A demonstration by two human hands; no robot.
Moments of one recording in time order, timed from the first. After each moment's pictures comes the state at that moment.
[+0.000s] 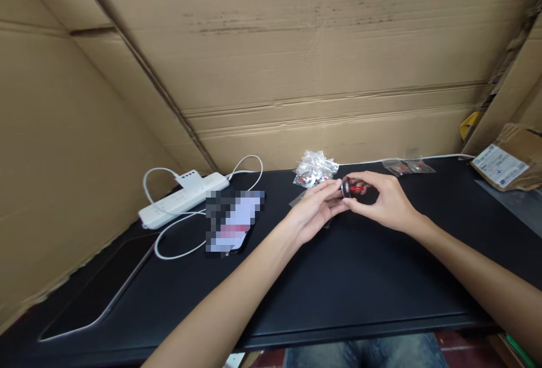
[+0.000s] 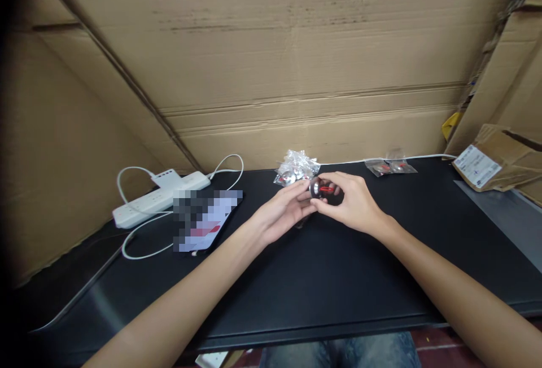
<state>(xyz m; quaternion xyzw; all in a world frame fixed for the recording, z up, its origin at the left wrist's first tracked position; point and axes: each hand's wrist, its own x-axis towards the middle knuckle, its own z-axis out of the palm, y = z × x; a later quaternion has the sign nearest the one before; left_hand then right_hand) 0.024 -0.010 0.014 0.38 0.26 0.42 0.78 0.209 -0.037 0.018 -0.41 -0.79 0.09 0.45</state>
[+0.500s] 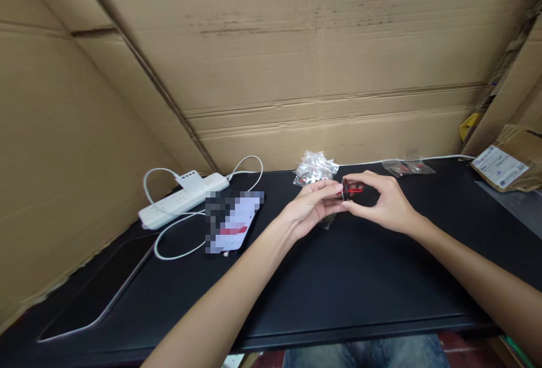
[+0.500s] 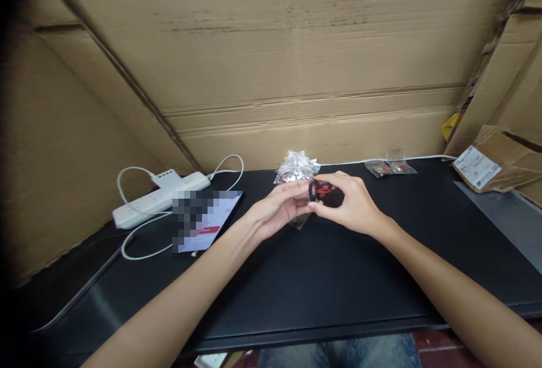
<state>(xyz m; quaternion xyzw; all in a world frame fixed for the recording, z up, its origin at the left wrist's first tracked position) 0.014 -0.003 0.018 0.44 0.27 0.38 0.77 0.209 -0.039 0.021 -0.38 -0.79 0.10 0.47</state>
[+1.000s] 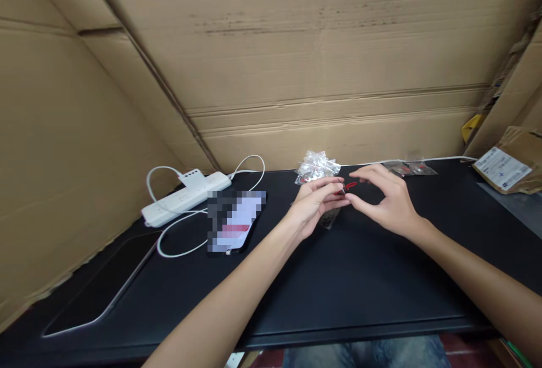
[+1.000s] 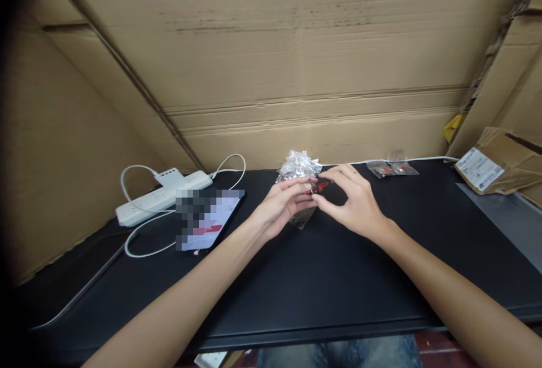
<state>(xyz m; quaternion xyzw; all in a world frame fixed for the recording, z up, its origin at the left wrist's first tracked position) 0.021 -0.008 0.020 0.43 0.32 0.46 0.70 0.204 -0.042 0.023 -0.37 -0.78 0.01 0.50</state>
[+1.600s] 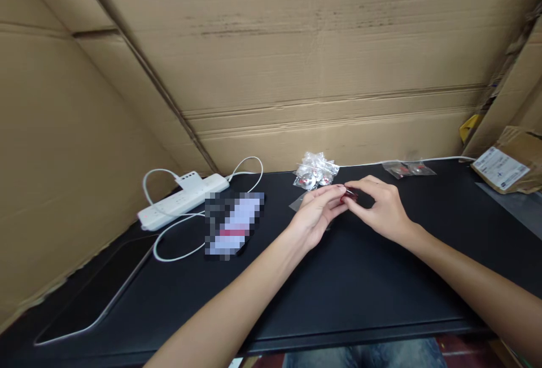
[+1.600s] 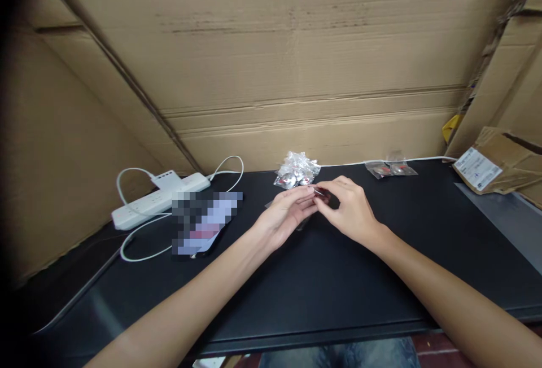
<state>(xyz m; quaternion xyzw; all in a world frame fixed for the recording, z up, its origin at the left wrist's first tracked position) 0.033 -0.017 0.012 0.37 0.28 0.48 0.74 0.196 -0.038 0.005 -0.41 -0.77 0.00 0.49</state>
